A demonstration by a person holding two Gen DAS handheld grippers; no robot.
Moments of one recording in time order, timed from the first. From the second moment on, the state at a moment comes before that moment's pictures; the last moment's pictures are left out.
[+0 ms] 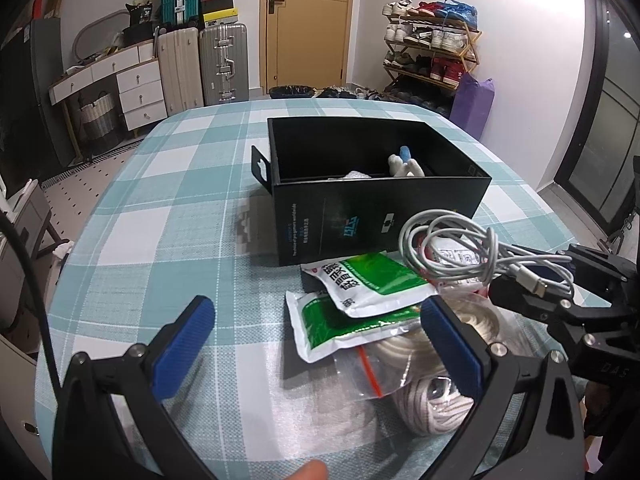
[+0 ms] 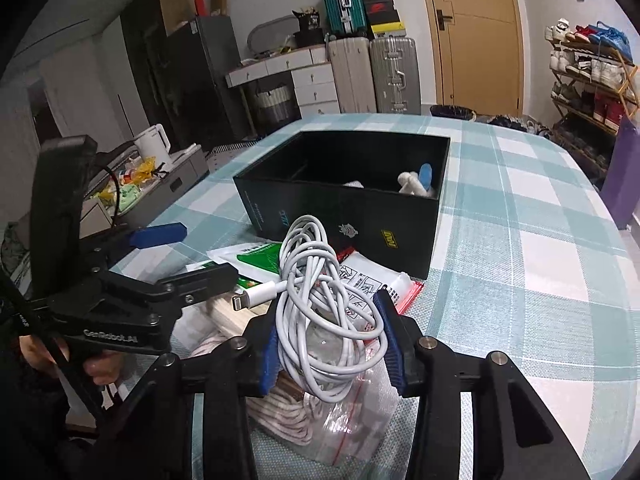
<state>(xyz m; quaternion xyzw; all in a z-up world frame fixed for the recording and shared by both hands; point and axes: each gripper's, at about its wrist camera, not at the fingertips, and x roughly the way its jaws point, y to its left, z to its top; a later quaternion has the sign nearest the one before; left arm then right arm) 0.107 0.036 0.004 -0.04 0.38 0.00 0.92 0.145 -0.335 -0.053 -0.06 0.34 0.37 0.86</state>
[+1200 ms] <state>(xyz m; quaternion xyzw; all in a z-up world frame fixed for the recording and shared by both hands) 0.104 -0.005 0.001 -0.04 0.42 -0.06 0.91 0.117 -0.399 -0.038 -0.01 0.31 0.33 0.89</state>
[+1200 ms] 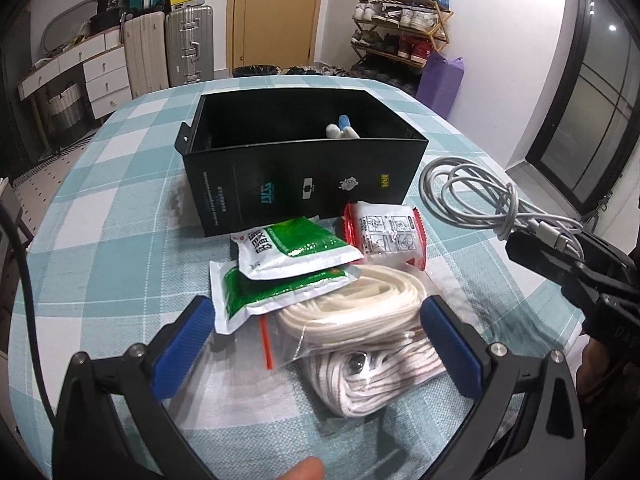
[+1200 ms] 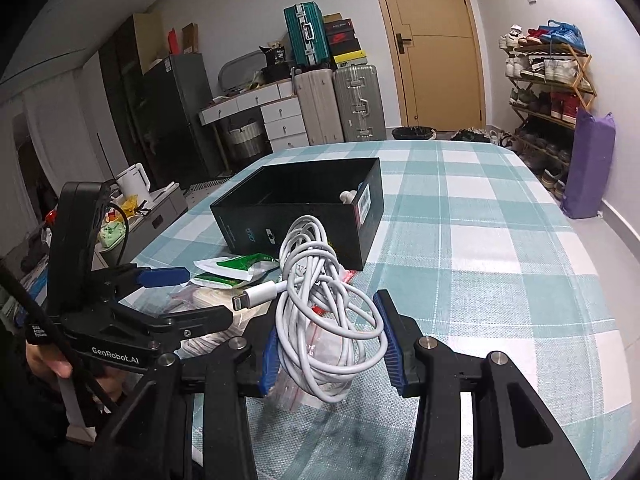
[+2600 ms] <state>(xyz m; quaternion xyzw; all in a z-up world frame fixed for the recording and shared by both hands) 0.103 -0.031 -0.007 -0.06 0.44 -0.13 0.89 0.122 -0.402 -0.042 -0.01 0.31 0.33 0.89</state>
